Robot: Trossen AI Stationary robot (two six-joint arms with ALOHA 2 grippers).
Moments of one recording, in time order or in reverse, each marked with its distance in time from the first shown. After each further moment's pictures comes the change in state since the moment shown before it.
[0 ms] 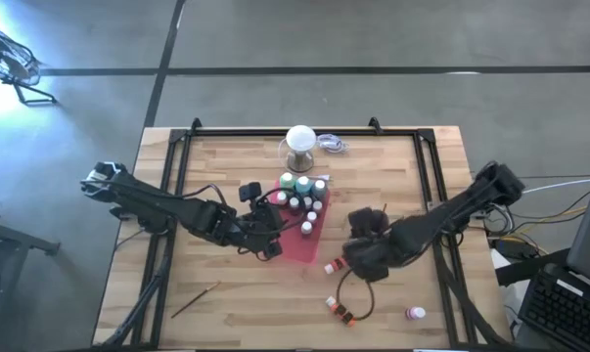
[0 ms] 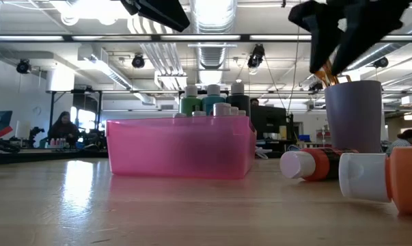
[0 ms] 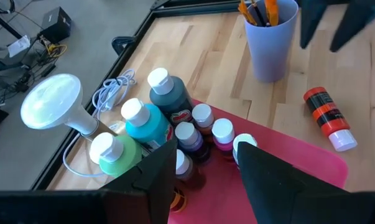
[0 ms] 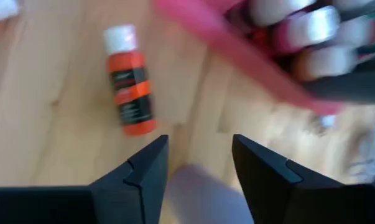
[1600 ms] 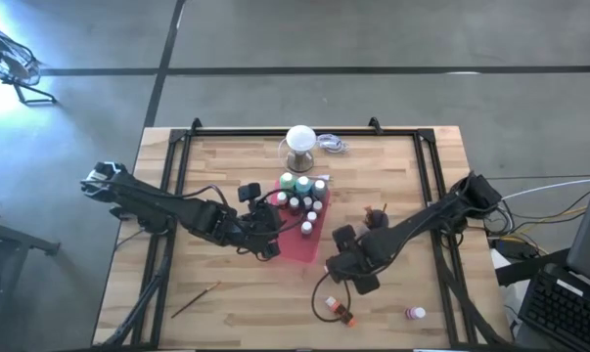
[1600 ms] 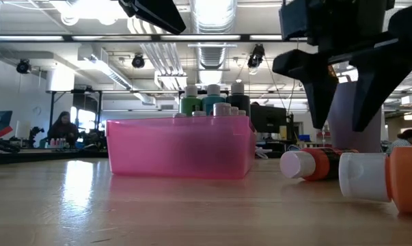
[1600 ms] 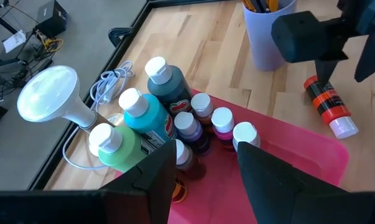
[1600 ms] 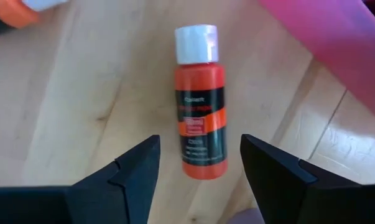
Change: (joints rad) left arm 0.000 0.000 0.000 -0.042 0.017 -0.009; right arm -0.056 0.225 0.019 0.112 -0.271 -0.084
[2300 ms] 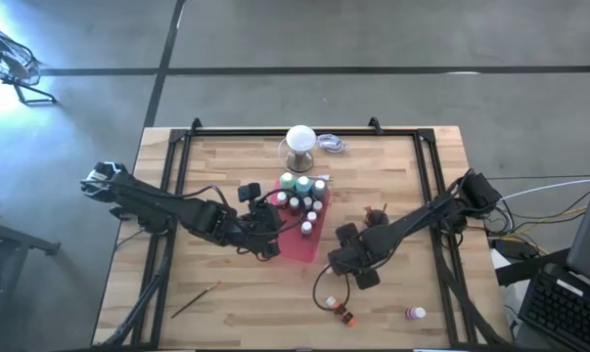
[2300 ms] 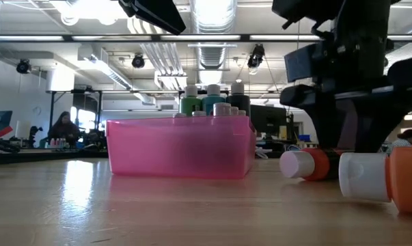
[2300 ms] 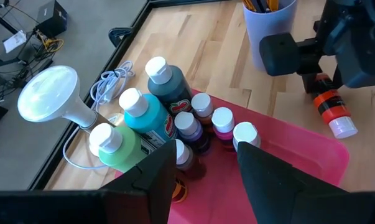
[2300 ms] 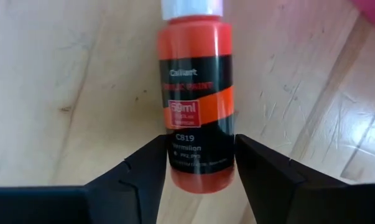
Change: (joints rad) left arm 0.000 0.000 0.000 0.000 -0.001 0.000; right arm -0.043 0.000 -0.168 0.159 -0.041 0.000
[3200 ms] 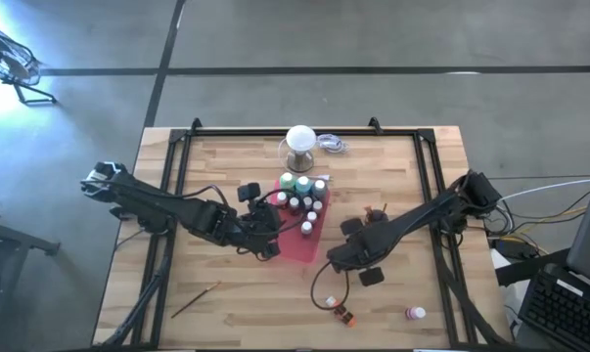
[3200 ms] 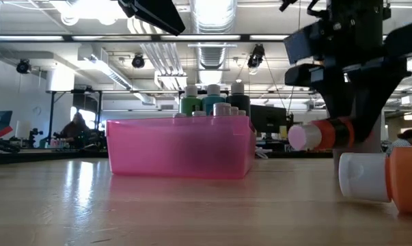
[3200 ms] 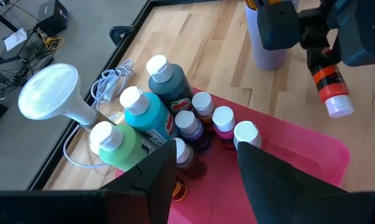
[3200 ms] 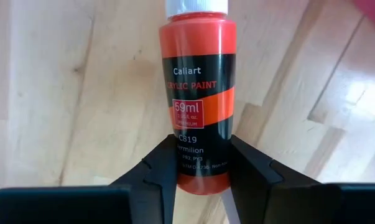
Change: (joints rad) left arm 0.000 0.000 0.000 -0.006 -0.001 -0.010; right arm -0.005 -0.009 0.142 -0.283 0.000 0.052
